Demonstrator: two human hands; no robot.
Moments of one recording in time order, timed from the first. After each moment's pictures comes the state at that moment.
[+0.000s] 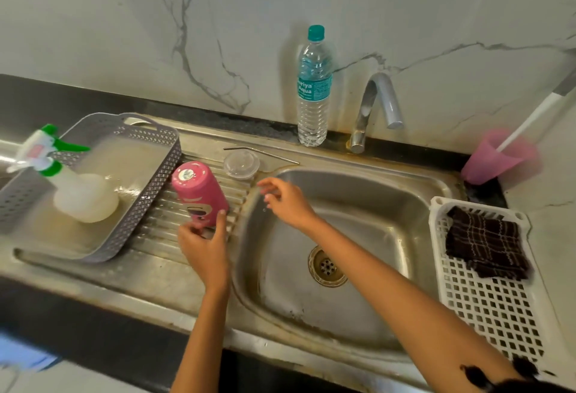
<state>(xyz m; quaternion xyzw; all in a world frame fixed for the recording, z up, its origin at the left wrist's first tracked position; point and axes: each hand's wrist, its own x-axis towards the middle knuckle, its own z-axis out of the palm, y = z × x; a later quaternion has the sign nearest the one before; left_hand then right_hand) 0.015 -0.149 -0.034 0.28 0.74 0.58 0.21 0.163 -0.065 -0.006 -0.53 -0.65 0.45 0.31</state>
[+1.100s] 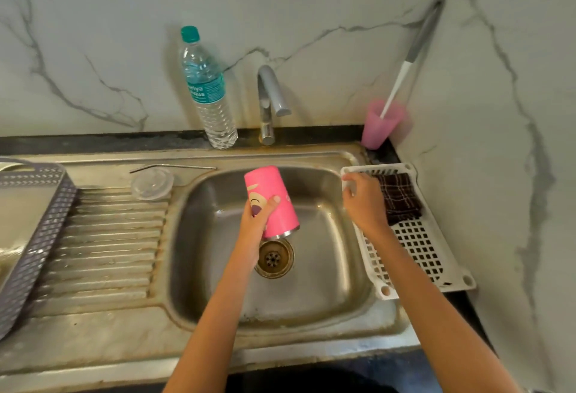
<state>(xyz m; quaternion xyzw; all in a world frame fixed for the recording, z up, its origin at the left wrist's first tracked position) 0.185 -0.125 -0.023 0.36 0.48 0.39 0.70 0.402 -0.159 0.005 -0.79 -0.51 0.09 0.33</state>
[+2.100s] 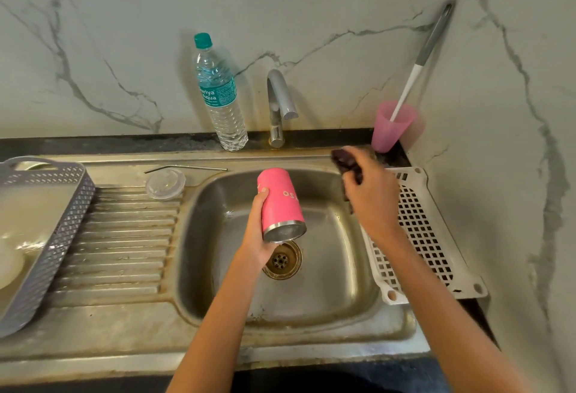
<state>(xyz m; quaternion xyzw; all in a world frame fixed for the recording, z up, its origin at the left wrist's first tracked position) 0.180 -0.125 -0.013 0.20 0.42 0.36 0.81 0.372 -0.171 0.070 -0.74 -0.55 -0.01 0.38</state>
